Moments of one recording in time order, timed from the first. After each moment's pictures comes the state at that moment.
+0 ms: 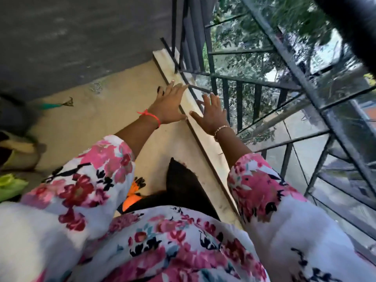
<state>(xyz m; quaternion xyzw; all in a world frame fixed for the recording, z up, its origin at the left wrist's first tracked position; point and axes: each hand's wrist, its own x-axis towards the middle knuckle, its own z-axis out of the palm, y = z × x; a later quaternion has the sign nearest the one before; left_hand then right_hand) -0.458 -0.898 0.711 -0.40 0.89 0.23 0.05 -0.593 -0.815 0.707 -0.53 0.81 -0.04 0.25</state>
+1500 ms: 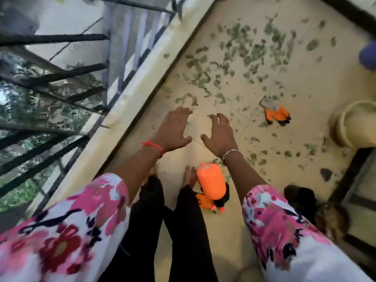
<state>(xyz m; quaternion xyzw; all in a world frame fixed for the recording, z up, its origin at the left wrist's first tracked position) -0.509 -0.631 0.479 0.56 0.75 0.08 0.32 -0.367 -0.542 0.475 0.44 0.84 -0.28 0.16</state>
